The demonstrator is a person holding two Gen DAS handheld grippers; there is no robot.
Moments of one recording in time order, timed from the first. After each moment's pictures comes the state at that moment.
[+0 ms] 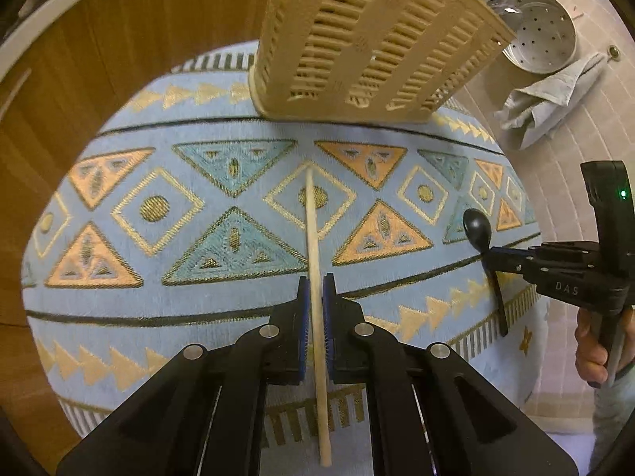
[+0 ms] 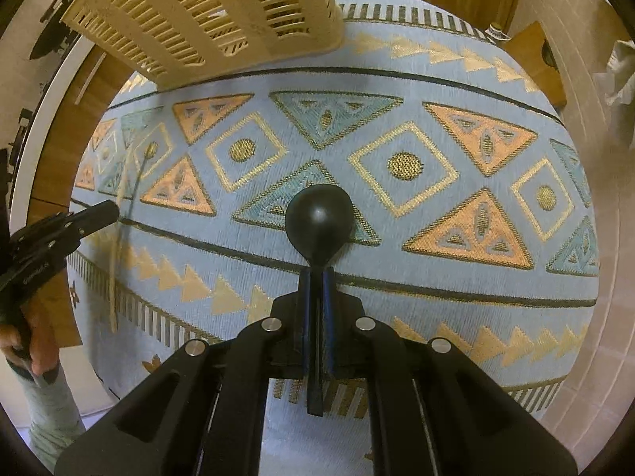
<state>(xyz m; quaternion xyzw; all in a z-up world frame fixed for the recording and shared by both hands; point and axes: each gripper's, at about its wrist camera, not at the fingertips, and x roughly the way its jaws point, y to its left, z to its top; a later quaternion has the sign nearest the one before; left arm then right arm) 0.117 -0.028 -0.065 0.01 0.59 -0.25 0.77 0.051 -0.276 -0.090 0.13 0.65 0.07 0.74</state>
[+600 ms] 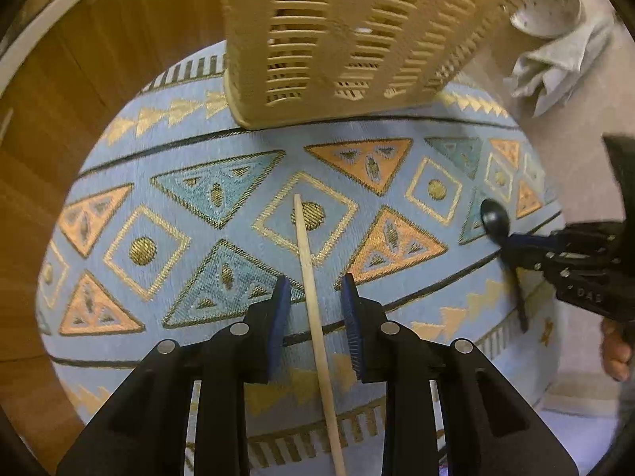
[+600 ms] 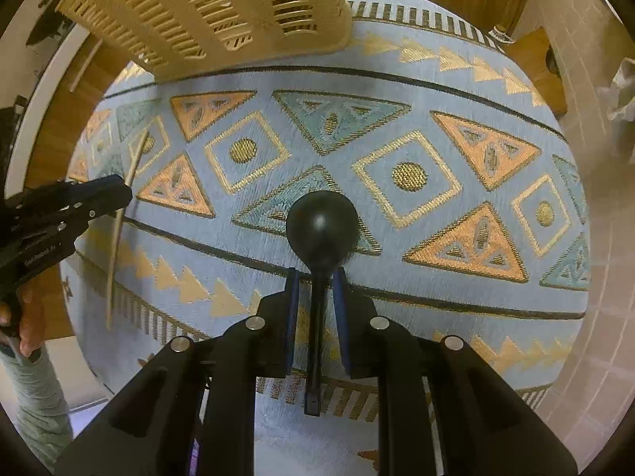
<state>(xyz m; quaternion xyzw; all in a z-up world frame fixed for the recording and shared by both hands) 0.128 -0.065 -0.070 0.11 0.60 -0.24 0.75 0.059 -0.260 -0.087 0.09 0.67 0.06 0.74</state>
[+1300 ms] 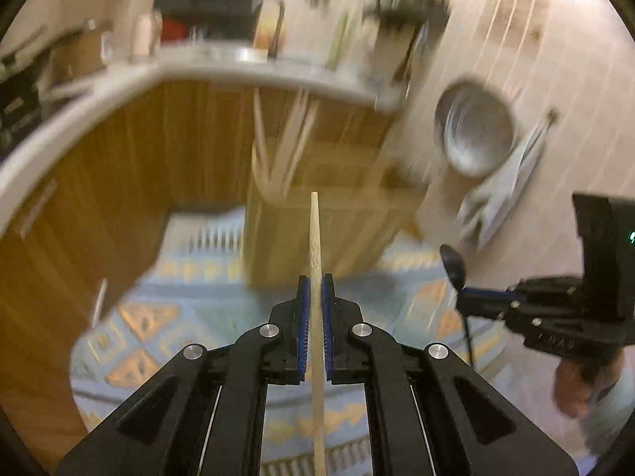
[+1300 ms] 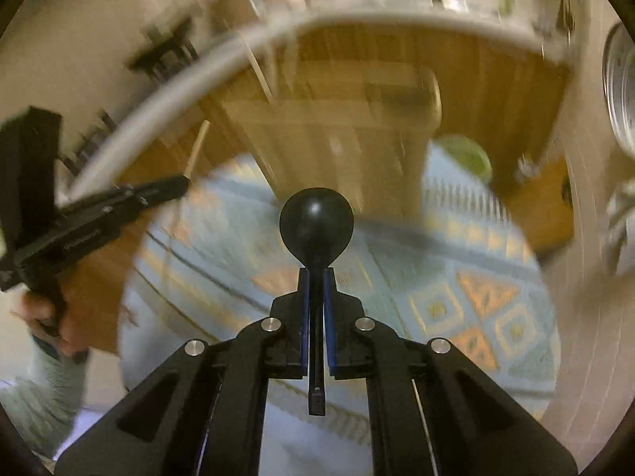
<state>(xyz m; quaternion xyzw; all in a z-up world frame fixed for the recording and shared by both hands) 0.087 -0.023 0.064 -0.03 0.35 -0.28 0.89 0.029 -0.232 0.063 0.08 0.42 0.17 0.89</state>
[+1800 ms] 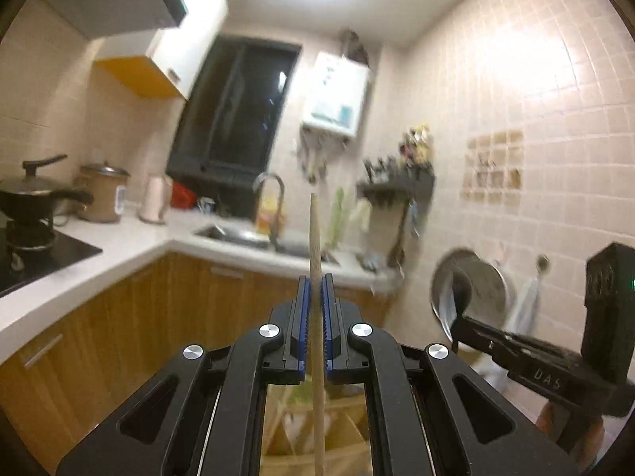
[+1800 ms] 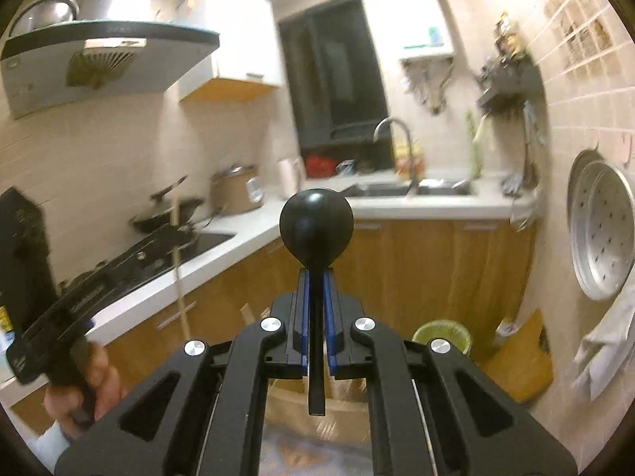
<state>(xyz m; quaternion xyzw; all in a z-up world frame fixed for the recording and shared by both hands) 0.111 -0.070 0.163 -0.10 0.06 -0.24 0.96 0.087 -0.268 0.157 0.08 0.14 0.08 0.98</state>
